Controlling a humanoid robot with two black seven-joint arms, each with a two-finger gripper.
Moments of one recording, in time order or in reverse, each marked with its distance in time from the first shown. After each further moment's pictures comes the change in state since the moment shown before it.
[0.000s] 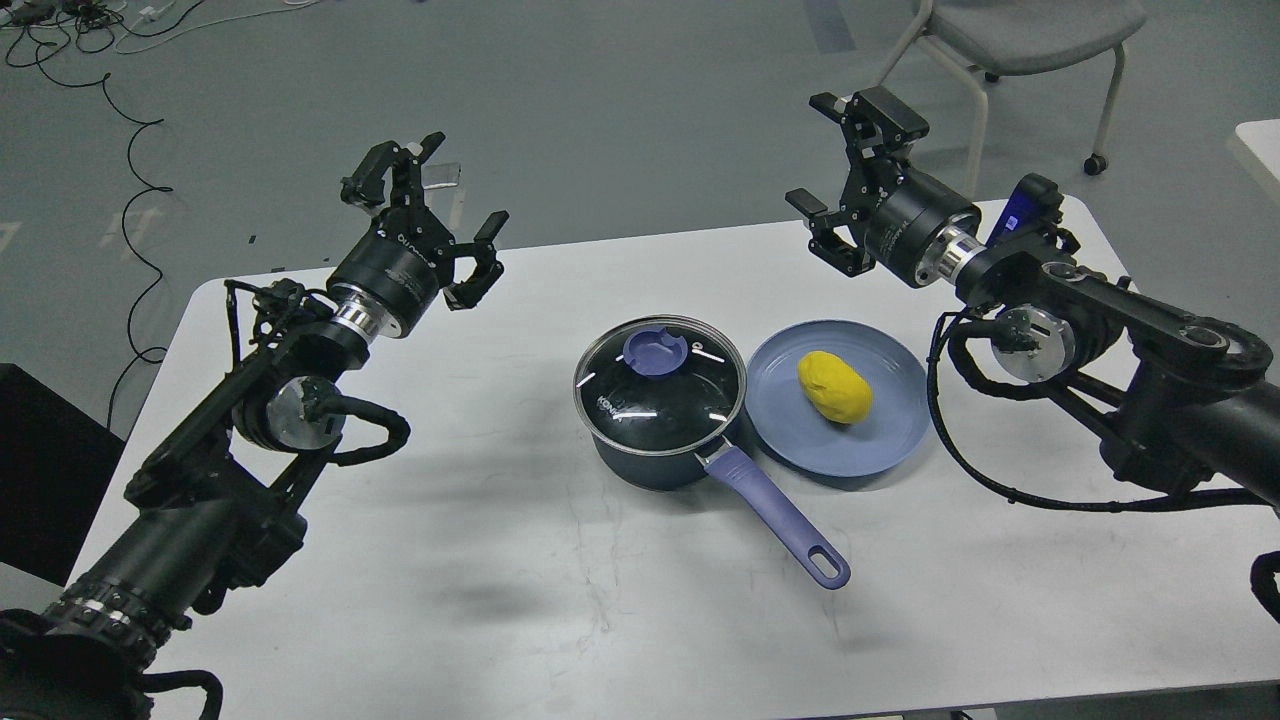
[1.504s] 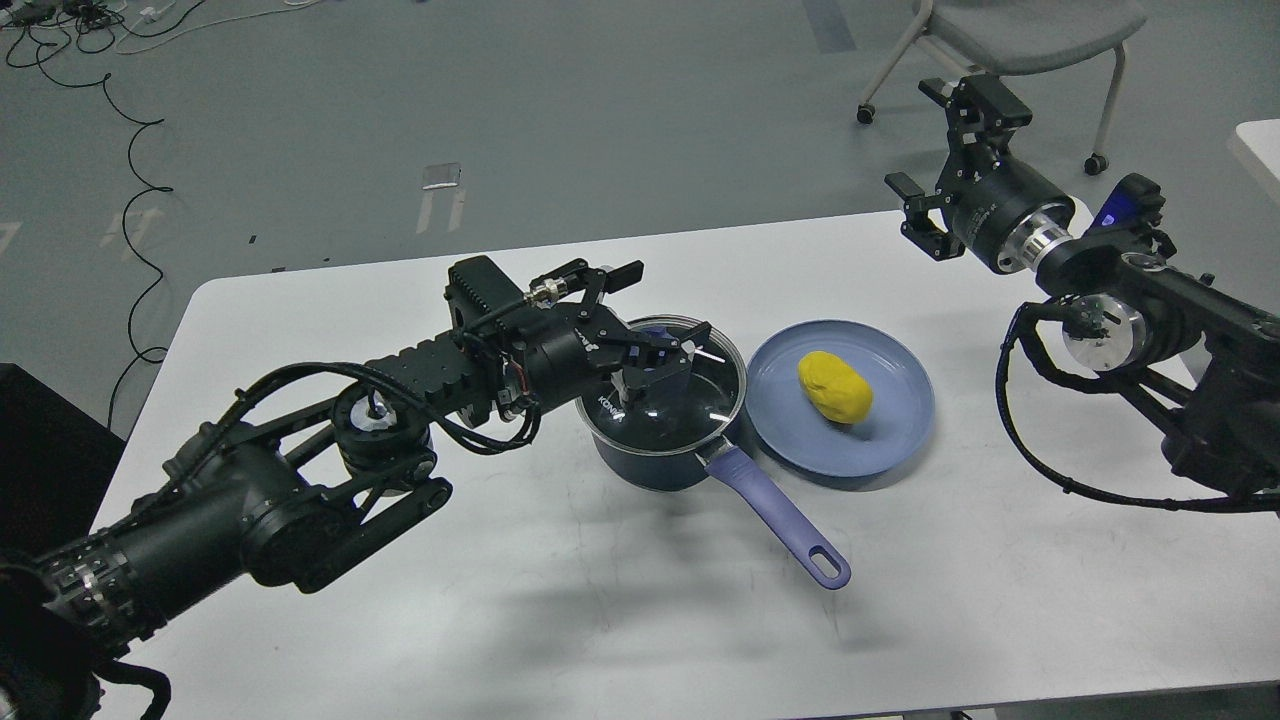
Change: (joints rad) left arm -0.123 0.042 0.492 -0.314 1.840 0.363 -0.007; right arm -0.050 -0.078 0.079 -0.059 0.008 -0.034 -0.006
